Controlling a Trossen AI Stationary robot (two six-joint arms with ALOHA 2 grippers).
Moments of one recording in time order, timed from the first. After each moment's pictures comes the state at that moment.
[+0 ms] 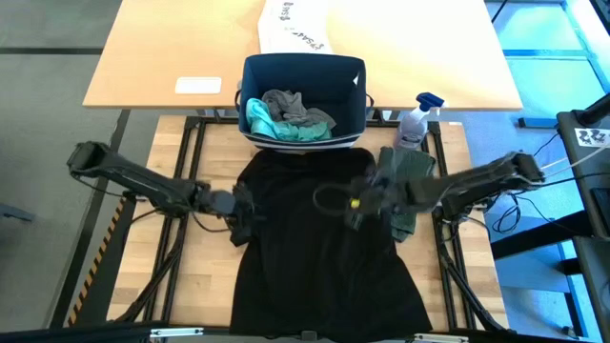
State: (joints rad) left arm -0.22 1.06 0.42 -0.01 -0.25 -0.48; right arm 0.22 1.35 0.95 -0.41 0.49 0.39
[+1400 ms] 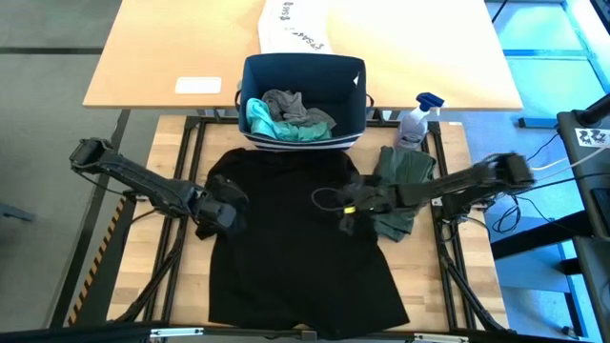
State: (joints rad) left arm -0.32 1.05 0.53 -0.56 -0.56 -0.73; right arm 0.13 1.41 0.74 0.01 0.31 0.21
